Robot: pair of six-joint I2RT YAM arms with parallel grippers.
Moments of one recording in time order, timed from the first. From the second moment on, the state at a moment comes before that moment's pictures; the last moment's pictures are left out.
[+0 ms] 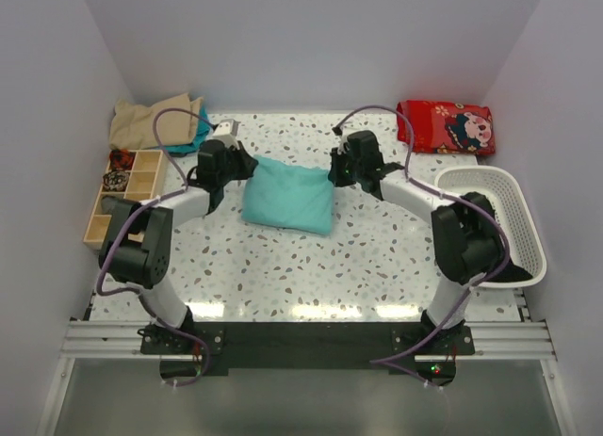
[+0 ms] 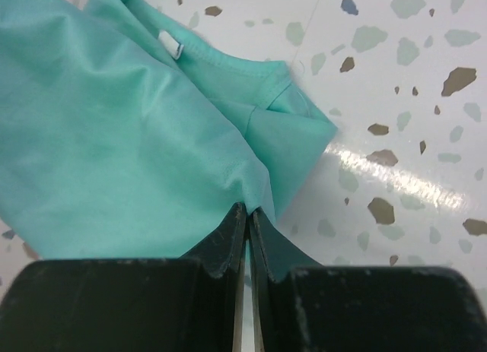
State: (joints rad) left arm -0.23 1.70 0.92 0.40 0.17 -0.38; right arm 0.45 1.78 1.22 -0.09 -0.09 0.21
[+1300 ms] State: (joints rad) left arm -0.11 2.16 1.31 0.54 0.20 -0.38; right arm 0.27 2.14 1.62 0.16 0.00 0.15
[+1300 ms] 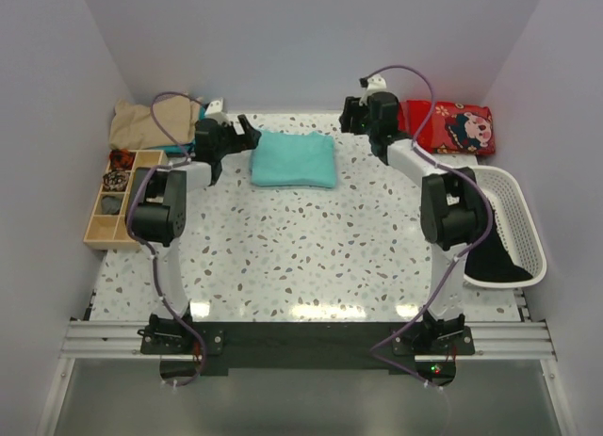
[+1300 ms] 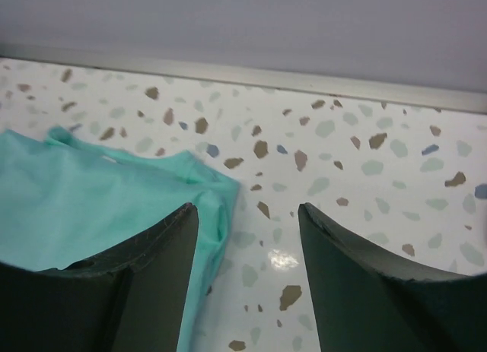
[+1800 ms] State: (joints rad) left arm -0.15 2.08 1.29 0.68 0.49 -0.49; right arm 0.34 2.28 1.77 0.16 -0.47 0.38
